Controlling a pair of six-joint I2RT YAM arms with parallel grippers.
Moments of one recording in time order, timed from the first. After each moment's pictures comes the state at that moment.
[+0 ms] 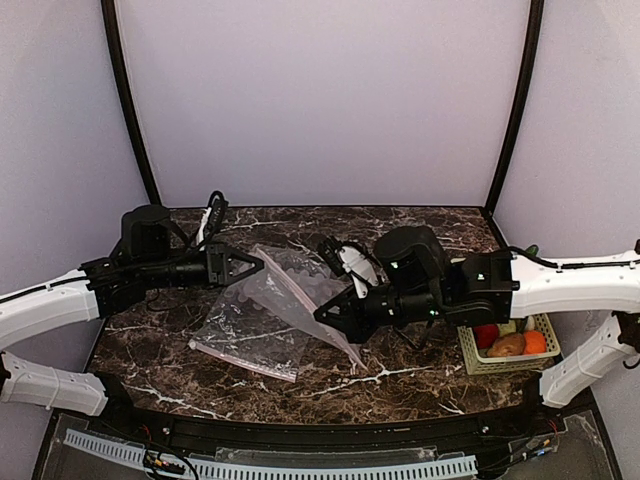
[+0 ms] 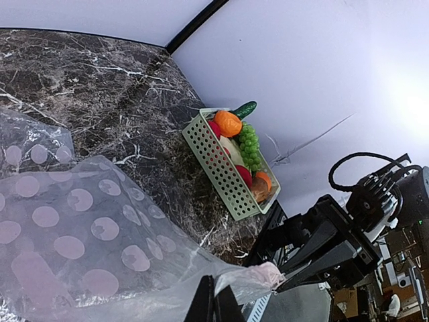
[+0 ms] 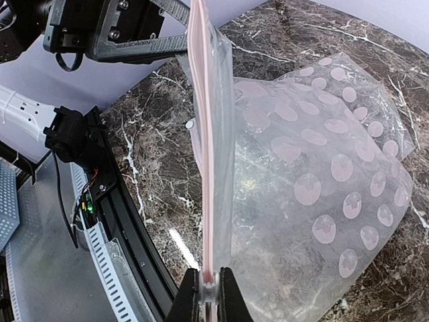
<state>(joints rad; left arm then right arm) -0.66 1.05 0.74 0.01 0.46 -0.71 1.24 1.38 1.09 -0.28 0.00 0.40</state>
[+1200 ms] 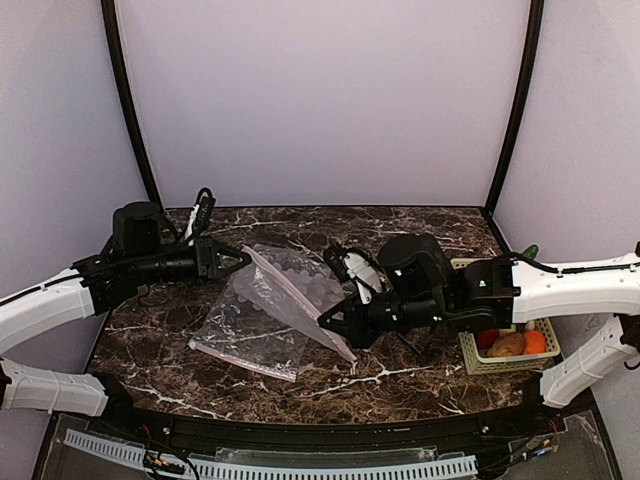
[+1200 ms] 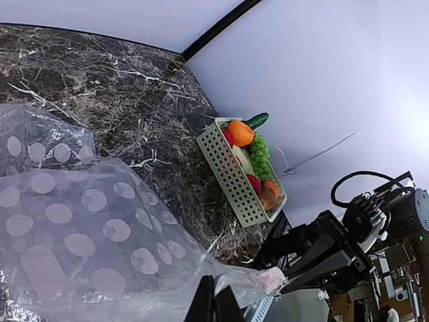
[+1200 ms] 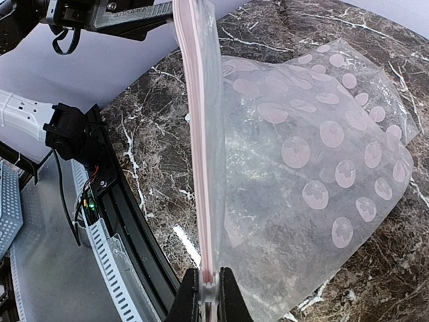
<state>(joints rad) -0.57 1.02 0.74 -0.04 0.50 -0.72 1.24 1.36 1.04 -0.26 -0.01 0.44</state>
